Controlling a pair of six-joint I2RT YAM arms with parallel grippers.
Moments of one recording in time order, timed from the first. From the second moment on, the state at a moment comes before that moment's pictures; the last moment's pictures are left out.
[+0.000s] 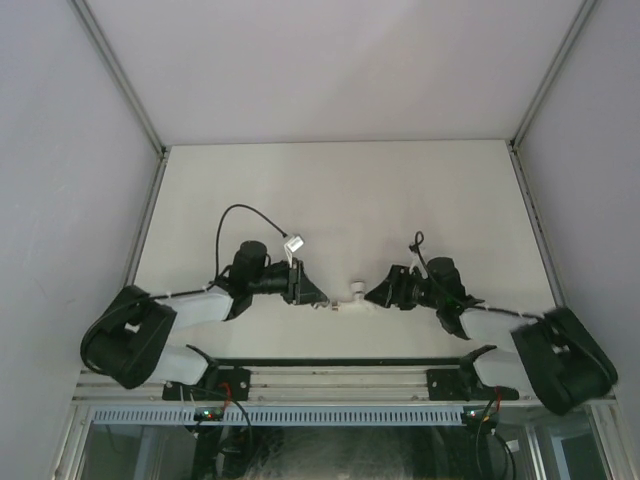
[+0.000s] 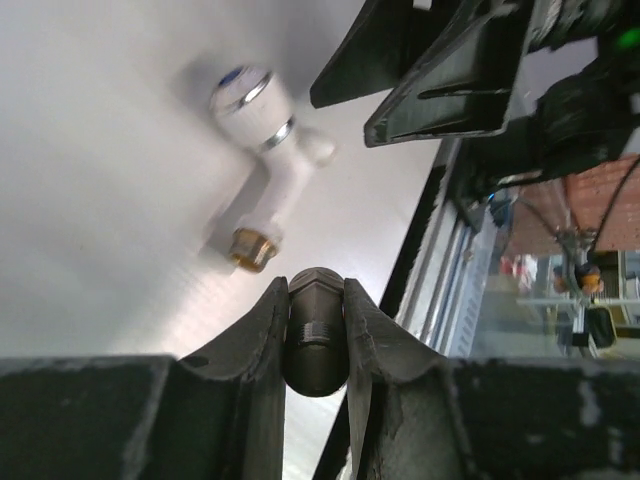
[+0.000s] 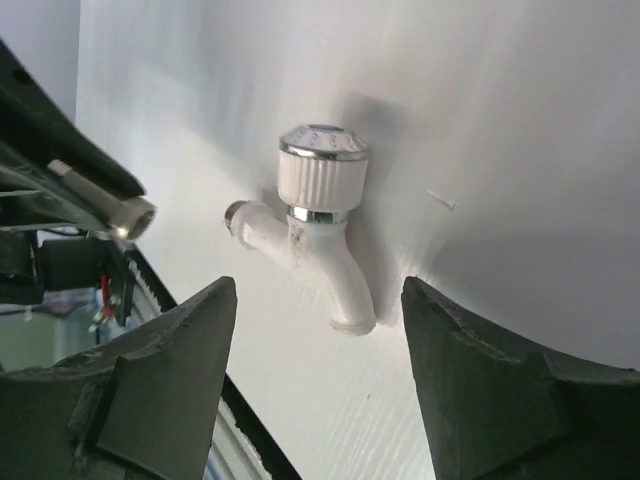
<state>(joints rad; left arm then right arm) -0.55 1.43 0.43 0.43 0.78 -0.50 0.43 1.36 0.21 0.58 -0.57 0.71</state>
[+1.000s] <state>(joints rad) -0.70 0.86 0.35 0.92 0.68 -0.92 1.06 0.66 0.36 0.56 -0.20 -0.34</state>
